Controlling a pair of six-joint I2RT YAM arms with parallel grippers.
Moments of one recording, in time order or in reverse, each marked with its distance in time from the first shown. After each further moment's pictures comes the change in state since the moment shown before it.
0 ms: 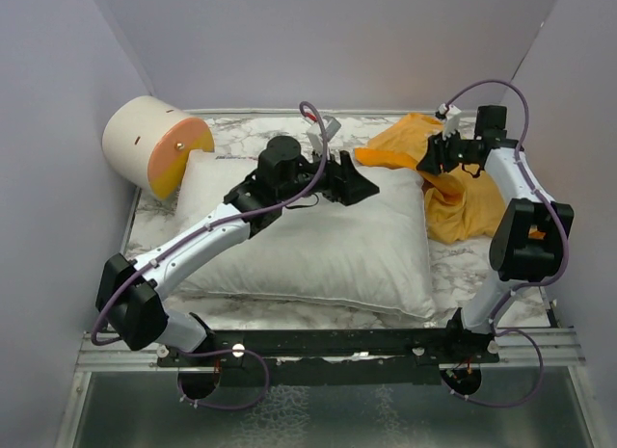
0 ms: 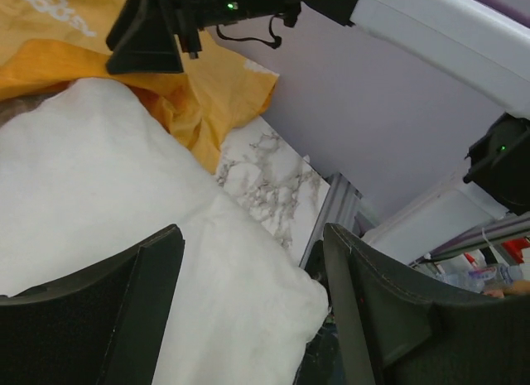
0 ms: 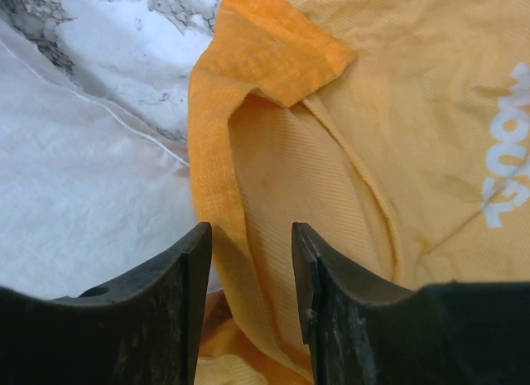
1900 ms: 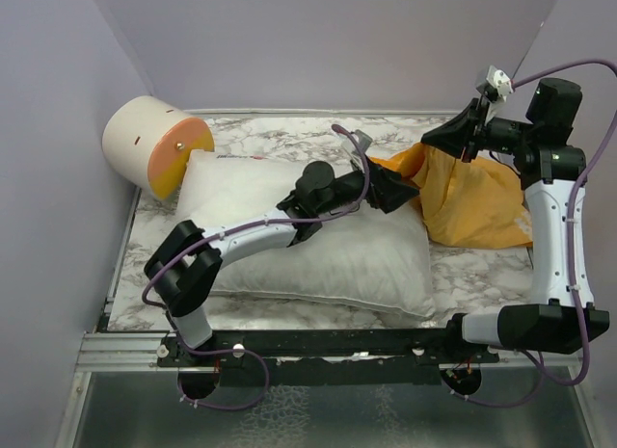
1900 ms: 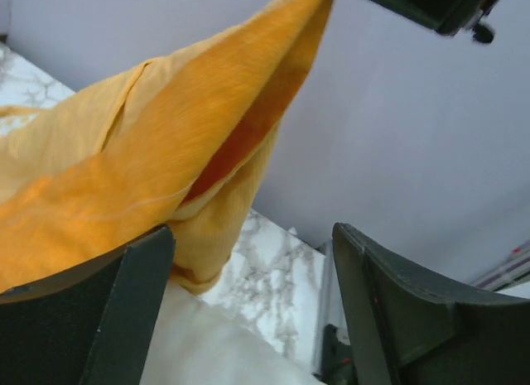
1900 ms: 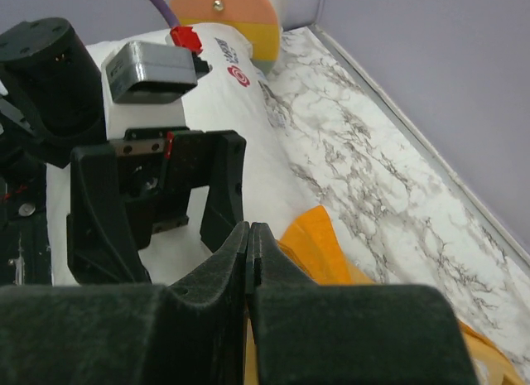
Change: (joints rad) left arm -0.154 0.275 -0.064 0.640 -0.109 -0.055; right arm 0.012 -0.468 0.158 -0.120 -0.550 0.121
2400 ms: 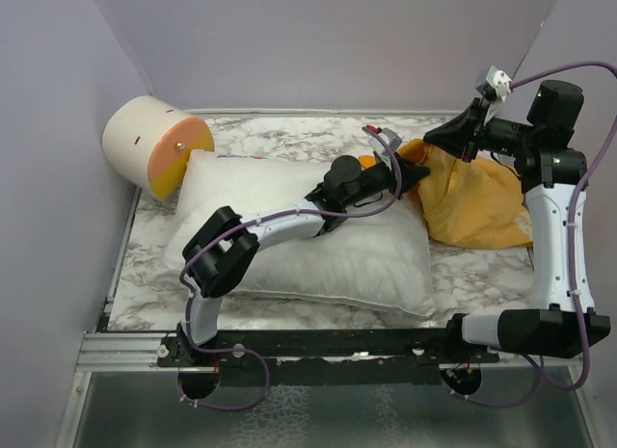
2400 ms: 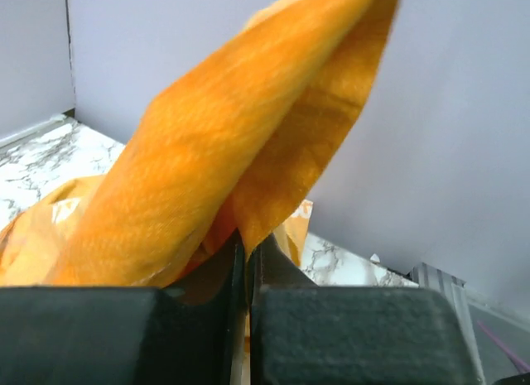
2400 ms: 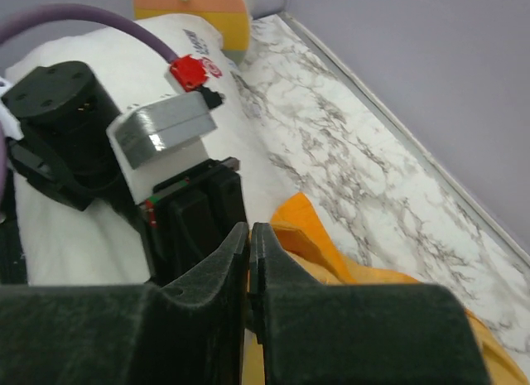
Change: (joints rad) left arm -0.049 0.267 0.249 0.052 -0.087 0.288; right arm 0.000 -0.026 -0.027 0.013 0.051 0.010
